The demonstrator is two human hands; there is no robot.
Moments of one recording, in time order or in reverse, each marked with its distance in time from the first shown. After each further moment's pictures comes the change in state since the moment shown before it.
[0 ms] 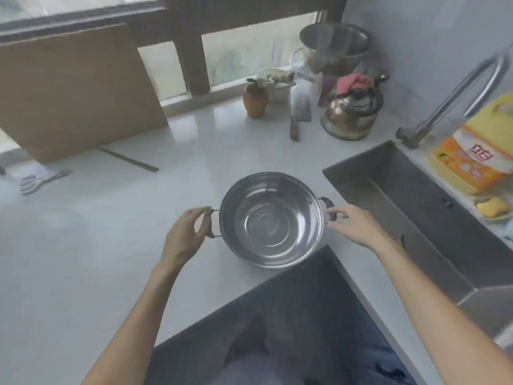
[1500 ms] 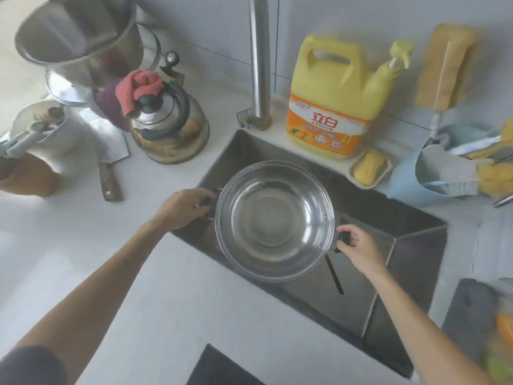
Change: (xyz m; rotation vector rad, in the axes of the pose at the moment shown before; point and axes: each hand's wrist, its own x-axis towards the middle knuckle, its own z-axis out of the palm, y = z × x) left_hand 0.284 0.306 0.309 0.273 -0.733 0.504; right_hand 0.073 0.364 -0.051 0.722 0.372 0.544
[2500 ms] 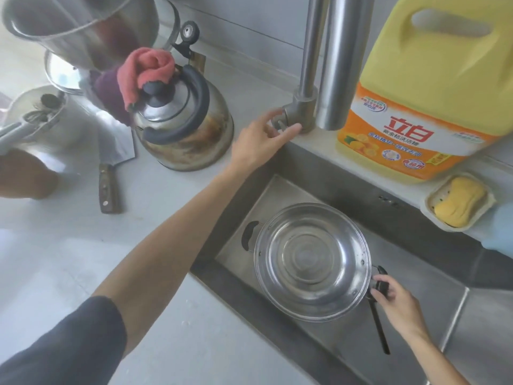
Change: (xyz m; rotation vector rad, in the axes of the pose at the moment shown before) left_hand 0.170 0.071 -0.002 -0.278 0.341 -0.043; right_hand 0.069 0.074 0.058 -0.112 -0.019 0.198
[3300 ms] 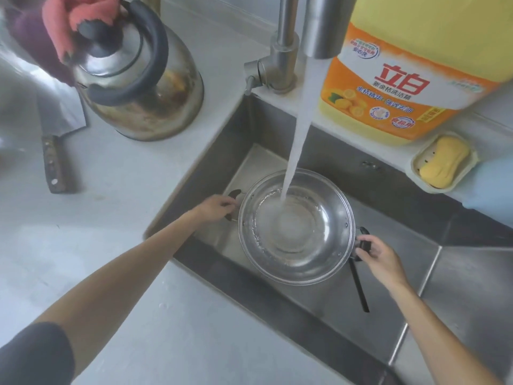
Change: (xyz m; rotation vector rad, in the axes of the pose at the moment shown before) left_hand -0.078 -0.148 0.050 0.190 -0.637 -0.347; right_hand 0.027 0.010 0.002 0.117 -0.019 0.024
